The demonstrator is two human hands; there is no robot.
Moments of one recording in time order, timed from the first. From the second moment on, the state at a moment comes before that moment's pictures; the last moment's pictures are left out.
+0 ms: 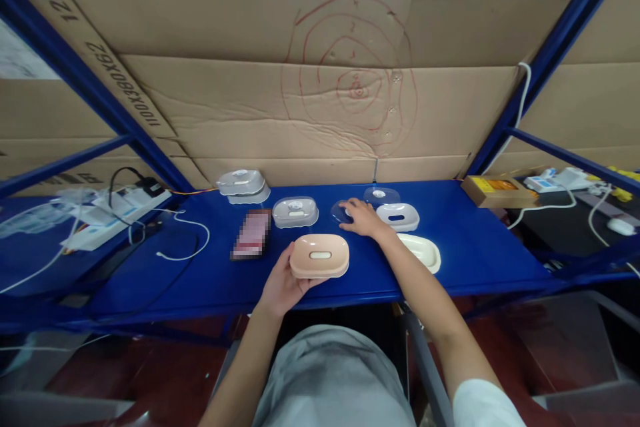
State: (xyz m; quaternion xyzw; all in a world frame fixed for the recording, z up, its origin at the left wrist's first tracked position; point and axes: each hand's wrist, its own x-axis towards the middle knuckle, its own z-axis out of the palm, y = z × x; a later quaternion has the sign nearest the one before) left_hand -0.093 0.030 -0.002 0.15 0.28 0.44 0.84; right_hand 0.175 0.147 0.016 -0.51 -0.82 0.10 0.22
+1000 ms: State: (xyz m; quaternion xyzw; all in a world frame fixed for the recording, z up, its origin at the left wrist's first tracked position) left_hand -0.089 0.033 -0.002 0.18 0.27 0.44 0.84; right_hand 0.132 0.034 0.030 -0.34 -0.93 0.03 0.16
